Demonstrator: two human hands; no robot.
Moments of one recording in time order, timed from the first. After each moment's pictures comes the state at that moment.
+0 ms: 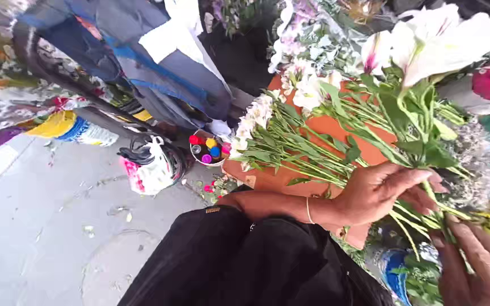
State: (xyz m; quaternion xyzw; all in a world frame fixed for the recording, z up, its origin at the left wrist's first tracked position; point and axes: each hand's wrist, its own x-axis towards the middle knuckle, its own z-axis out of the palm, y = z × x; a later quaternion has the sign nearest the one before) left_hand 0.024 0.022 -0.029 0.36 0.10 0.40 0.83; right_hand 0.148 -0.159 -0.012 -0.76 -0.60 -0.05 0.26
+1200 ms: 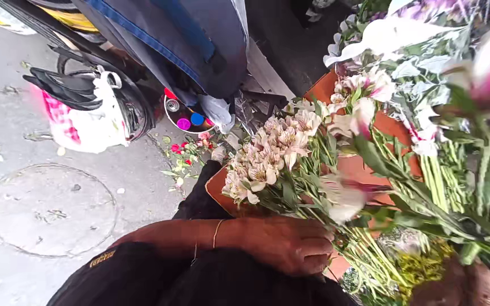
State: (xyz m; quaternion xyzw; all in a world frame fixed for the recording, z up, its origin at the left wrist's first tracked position) left_hand -0.118 0.128 -0.152 0.81 0.03 0.40 0.42; right_hand 0.188 0.030 -0.067 -0.70 -0.65 -0.08 0.28
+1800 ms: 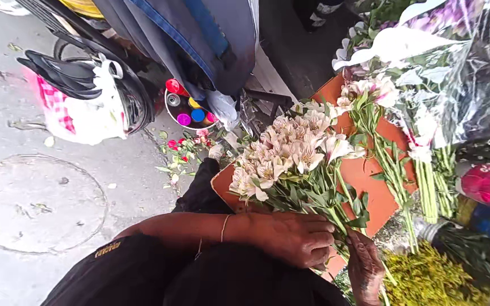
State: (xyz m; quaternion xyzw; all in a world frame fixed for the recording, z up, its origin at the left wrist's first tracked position) left_hand -0.115 0.123 -0.164 0.83 0.03 0.39 0.40; right_hand 0.172 -0.028 -0.148 -0.70 -0.62 0.23 0.28
